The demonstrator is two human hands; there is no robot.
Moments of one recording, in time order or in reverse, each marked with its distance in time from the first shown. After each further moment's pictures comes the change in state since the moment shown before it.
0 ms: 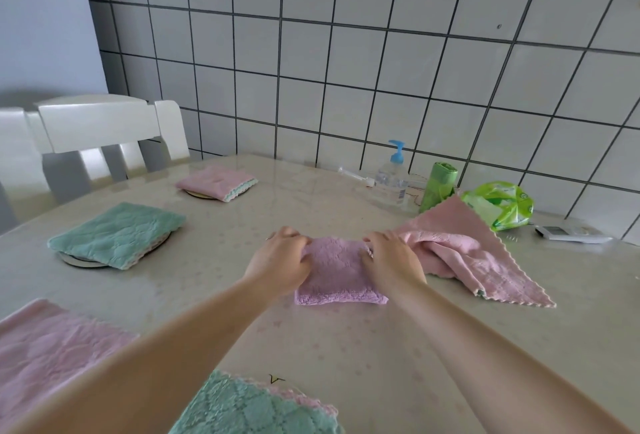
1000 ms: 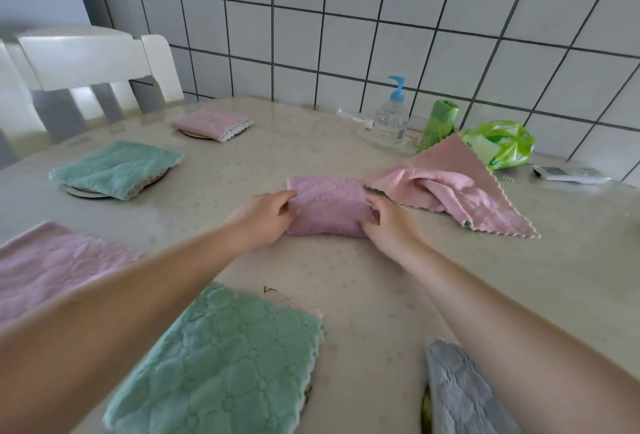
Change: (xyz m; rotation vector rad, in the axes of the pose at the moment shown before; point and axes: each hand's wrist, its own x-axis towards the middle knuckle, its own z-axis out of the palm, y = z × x) left_hand -0.034 -0.014 0.006 -0.139 -0.172 -0.107; right_hand -0.051 0.016 0.003 0.308 -0.144 0.090
